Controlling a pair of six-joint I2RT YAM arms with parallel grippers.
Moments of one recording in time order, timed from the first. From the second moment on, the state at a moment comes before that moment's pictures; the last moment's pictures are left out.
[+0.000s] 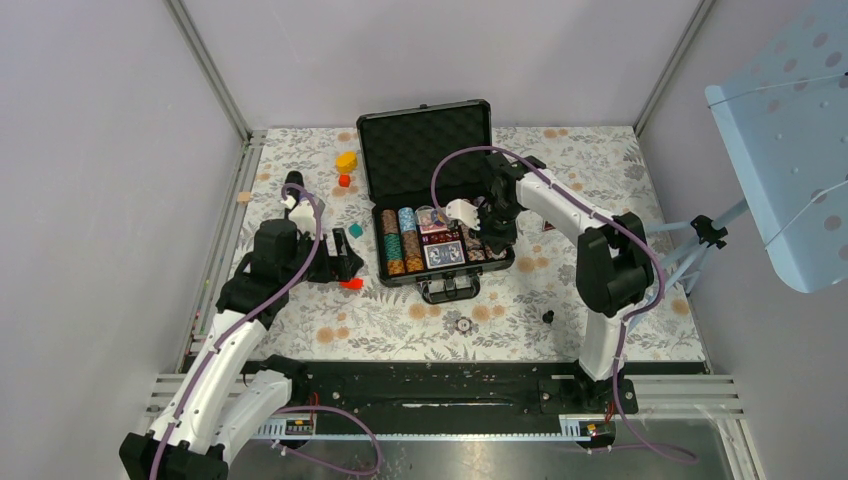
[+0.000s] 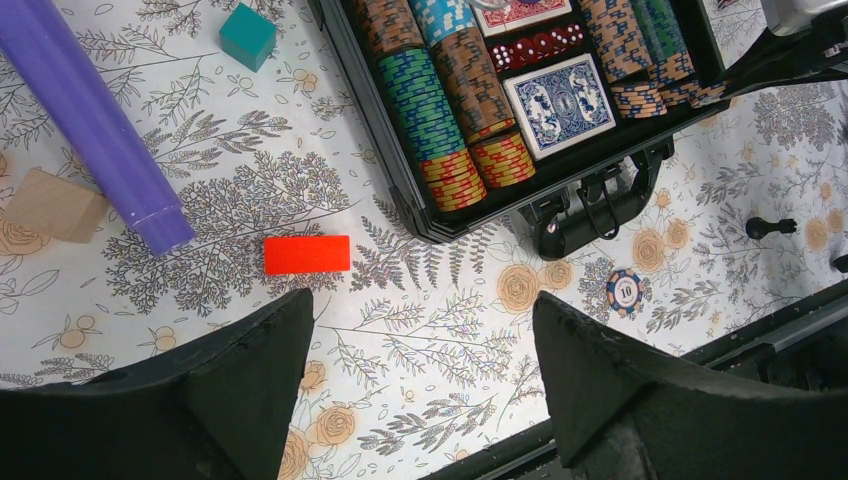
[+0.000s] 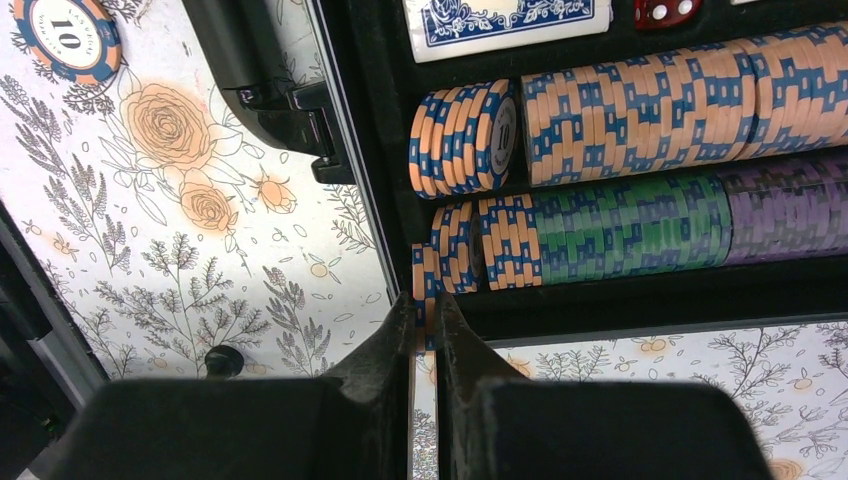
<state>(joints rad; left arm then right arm) -0.25 0.78 0.74 -0.57 0.23 -0.29 0.47 1.91 1.55 -1.14 -0.30 -1.09</state>
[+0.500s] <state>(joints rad) -0.25 0.78 0.74 -0.57 0.22 -0.29 0.46 1.94 1.56 -1.12 -0.25 -1.09</state>
